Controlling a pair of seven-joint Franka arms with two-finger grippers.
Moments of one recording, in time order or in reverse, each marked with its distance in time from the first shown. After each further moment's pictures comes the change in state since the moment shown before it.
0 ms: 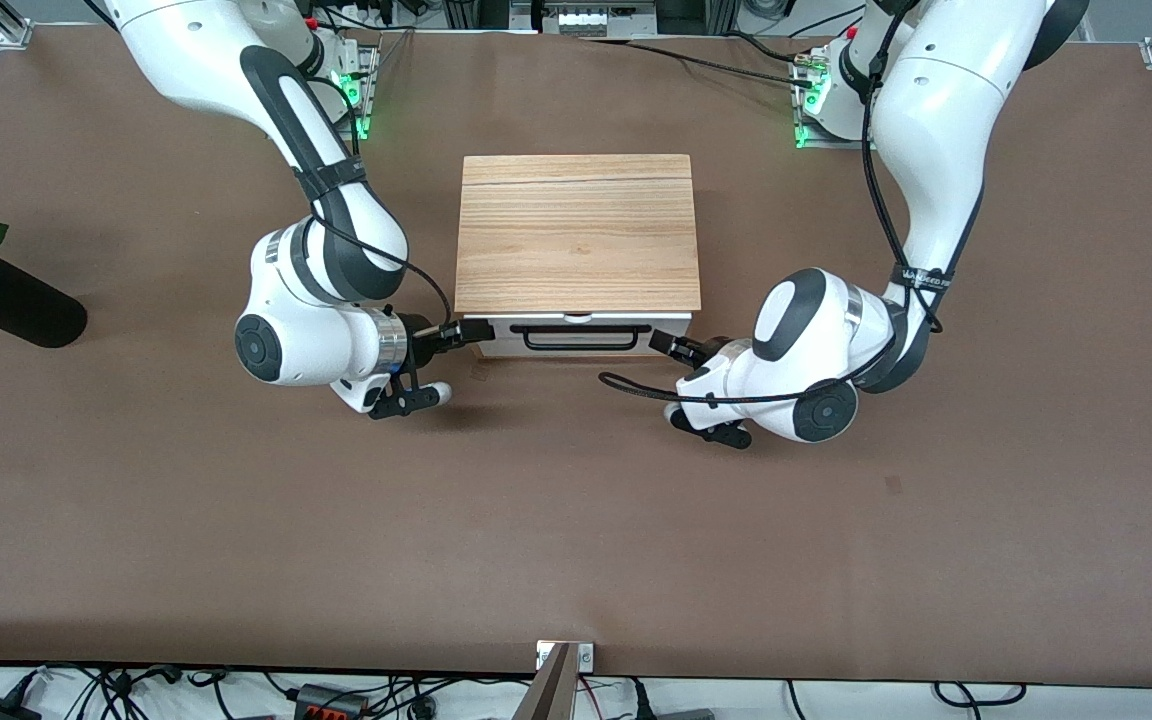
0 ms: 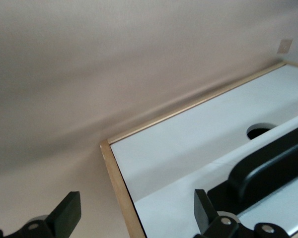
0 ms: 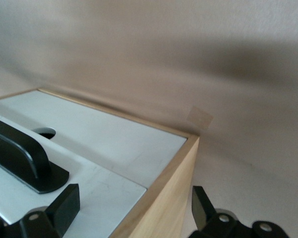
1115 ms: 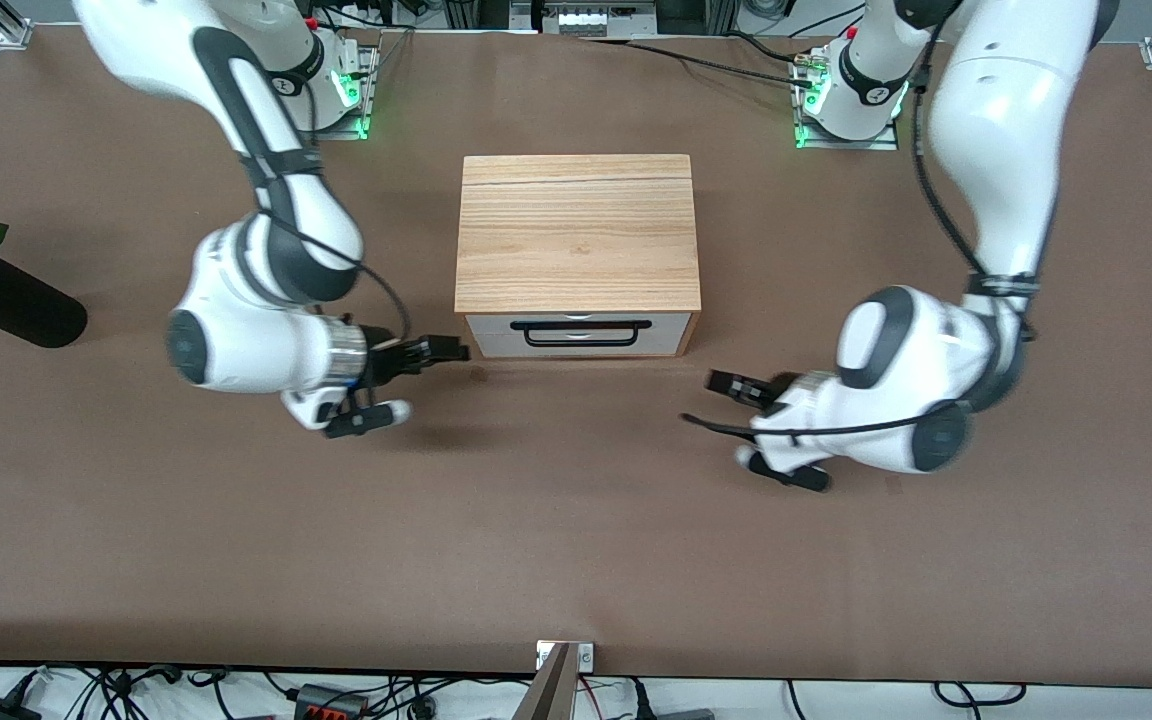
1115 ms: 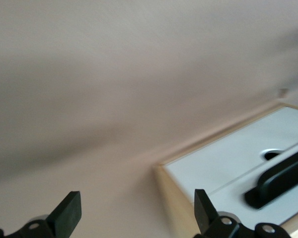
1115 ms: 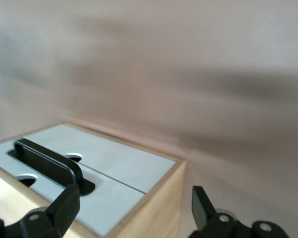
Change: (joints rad) left arm 0.138 -0.026 0.020 0.155 0.108 -0.013 0.117; right arm -0.088 -0.064 -0.032 0.087 -0.002 -0.024 0.000
